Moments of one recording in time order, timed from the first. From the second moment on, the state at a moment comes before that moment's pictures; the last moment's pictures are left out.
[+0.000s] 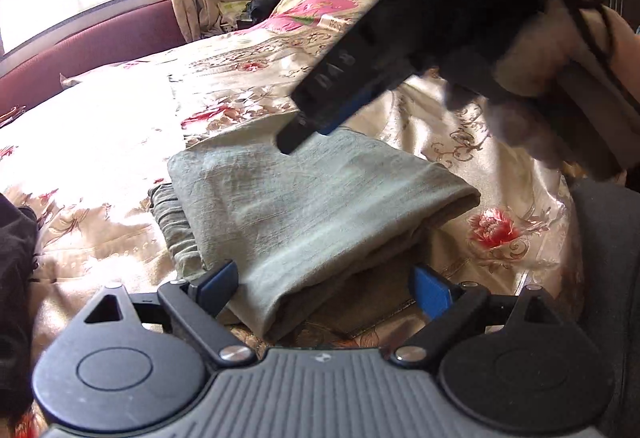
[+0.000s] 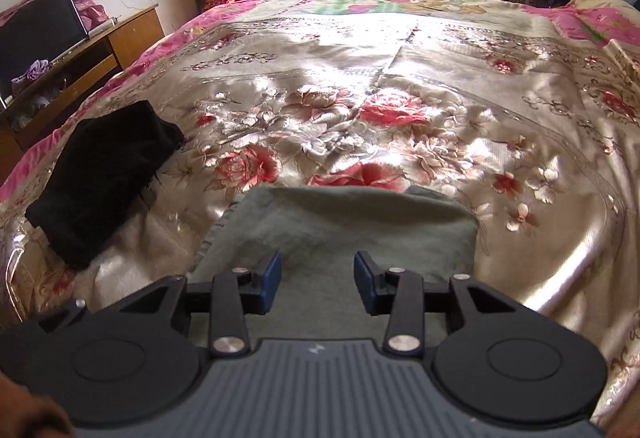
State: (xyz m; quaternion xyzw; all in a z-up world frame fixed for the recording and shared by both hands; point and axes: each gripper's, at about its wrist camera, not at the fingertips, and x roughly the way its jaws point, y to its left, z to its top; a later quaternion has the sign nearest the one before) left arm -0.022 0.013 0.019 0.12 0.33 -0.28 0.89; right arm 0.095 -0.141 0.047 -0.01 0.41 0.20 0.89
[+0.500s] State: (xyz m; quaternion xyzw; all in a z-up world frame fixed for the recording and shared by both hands) left arm -0.039 0.037 0.035 0.10 0.35 -0.16 0.92; right arm 0.044 -0.187 0.036 0.08 0.41 0.15 0.90
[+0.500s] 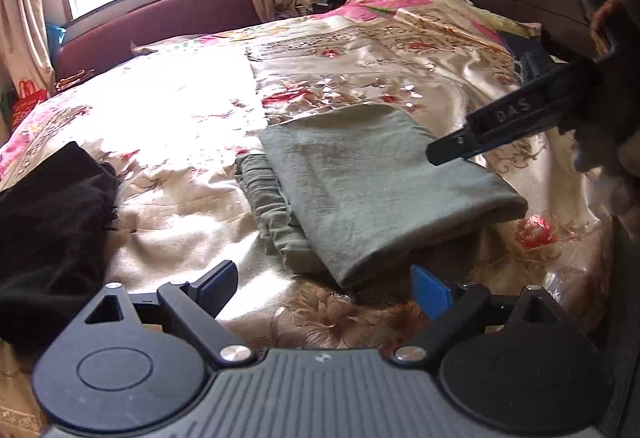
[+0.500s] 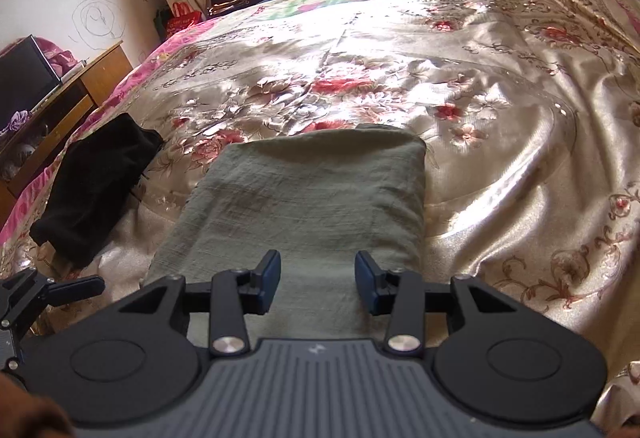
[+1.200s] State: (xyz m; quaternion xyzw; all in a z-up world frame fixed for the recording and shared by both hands) left arm -0.031 0.026 0.036 0.08 0.33 -0.10 0.94; right arm 0.004 -0.187 0.043 0.08 0.38 0.10 0.92
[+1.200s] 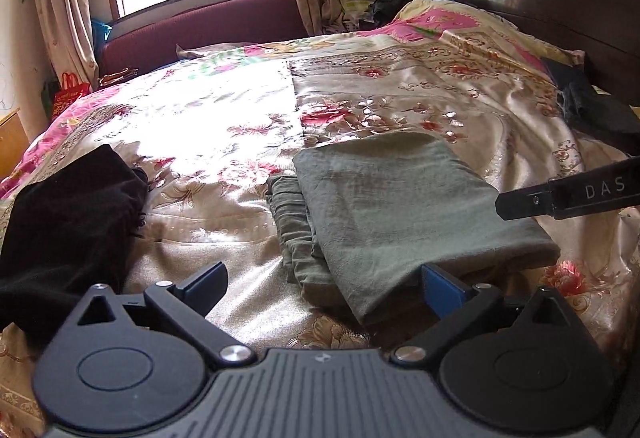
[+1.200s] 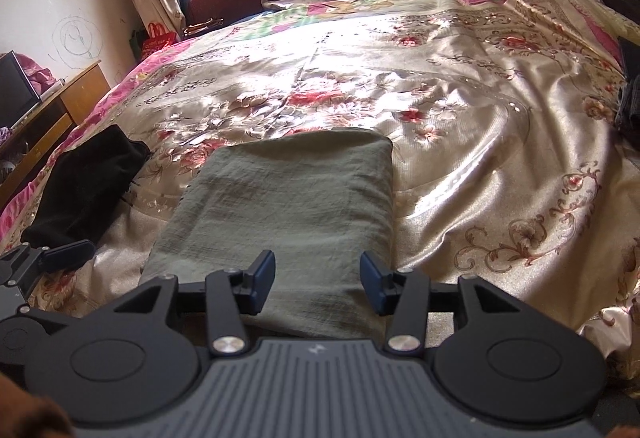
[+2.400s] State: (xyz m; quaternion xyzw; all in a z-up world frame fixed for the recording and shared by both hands) left arm -0.034 0.013 0.023 0.11 0.33 -0.10 0.93; right arm -0.011 -0.177 0.025 0.05 0.41 0.09 0.91
